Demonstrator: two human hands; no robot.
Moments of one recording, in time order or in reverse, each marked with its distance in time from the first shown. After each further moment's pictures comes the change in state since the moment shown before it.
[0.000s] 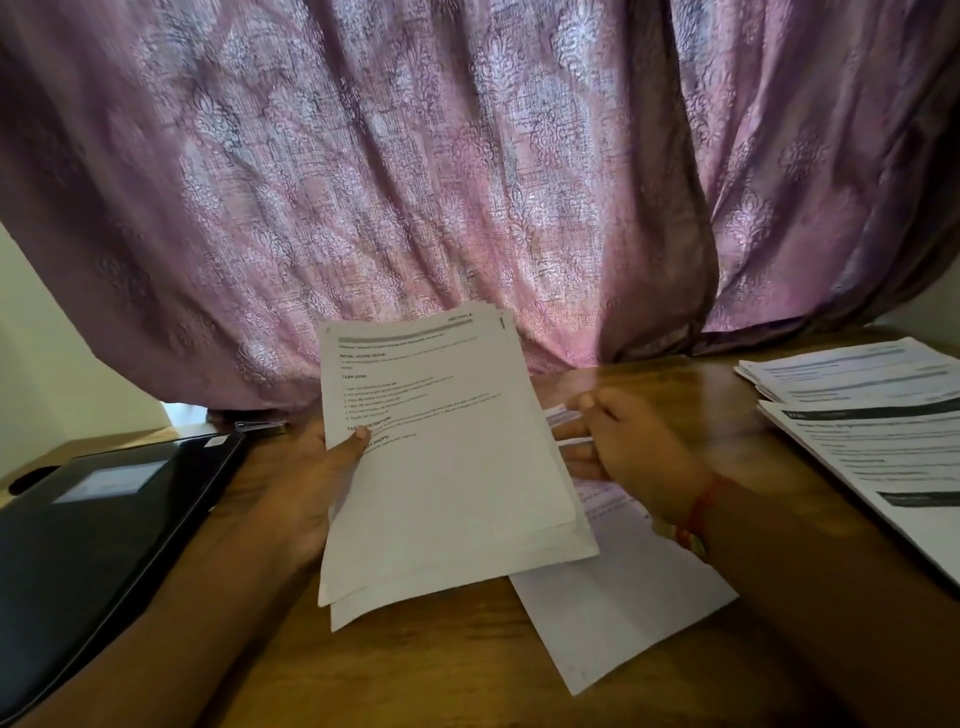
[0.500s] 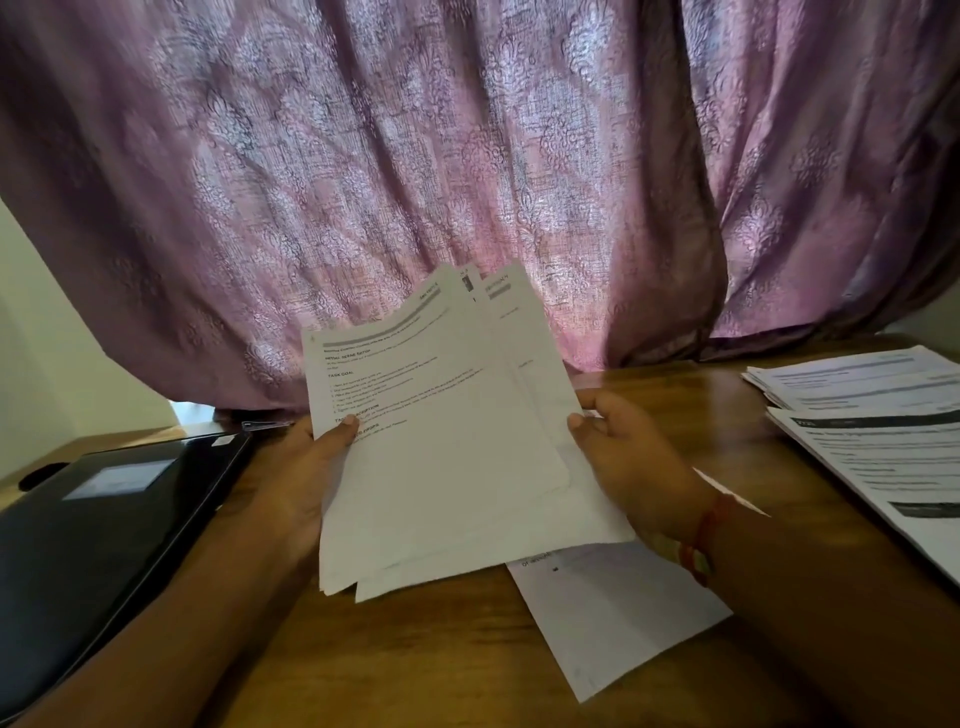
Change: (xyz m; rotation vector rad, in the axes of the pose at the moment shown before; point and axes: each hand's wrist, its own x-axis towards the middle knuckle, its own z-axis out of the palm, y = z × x) left_hand 0.007 0.006 -0.007 -0.026 0.087 0.035; right_hand 0.003 0.013 0.009 -0.106 0.050 -0.181
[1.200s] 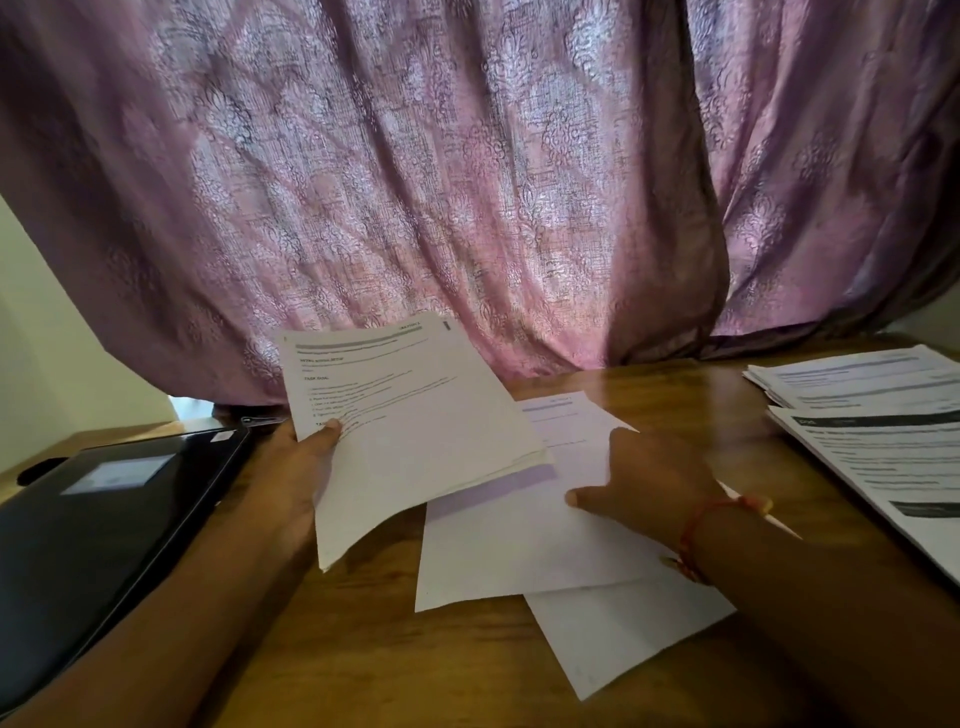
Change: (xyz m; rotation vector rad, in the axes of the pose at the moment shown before) left_hand 0.007 -0.002 -0.016 0.120 0.107 -0.008; right_hand -0.007 -0.006 -0.016 -1.146 -0.146 0.065
